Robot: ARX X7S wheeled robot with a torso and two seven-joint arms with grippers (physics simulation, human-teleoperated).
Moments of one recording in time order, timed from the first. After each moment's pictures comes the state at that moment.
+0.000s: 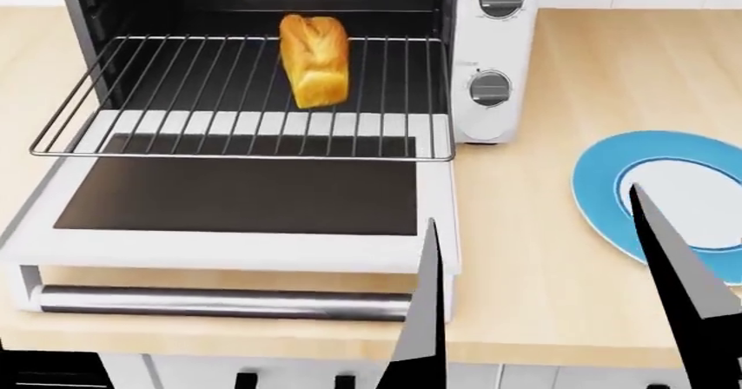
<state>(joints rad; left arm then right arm) -0.46 -1.20 0.52 1.05 -0.92 -0.27 -1.03 1.77 1.12 -2.18 -1.05 0.73 -0.11 1.52</state>
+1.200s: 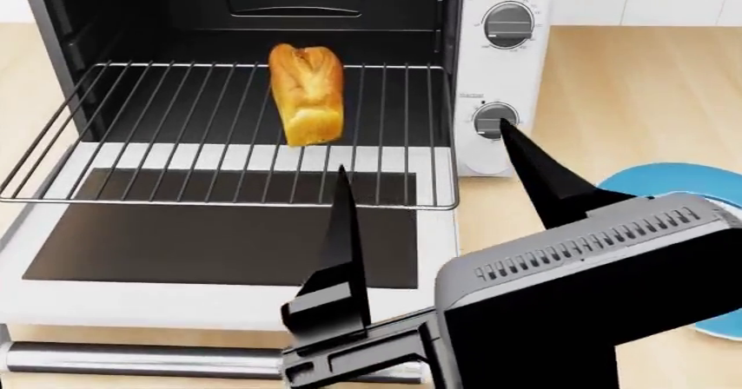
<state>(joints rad) -0.78 -1.34 1.10 1.04 -0.86 -0.05 -1.19 1.89 0.94 -2.18 -0.82 1.07 -0.27 1.28</state>
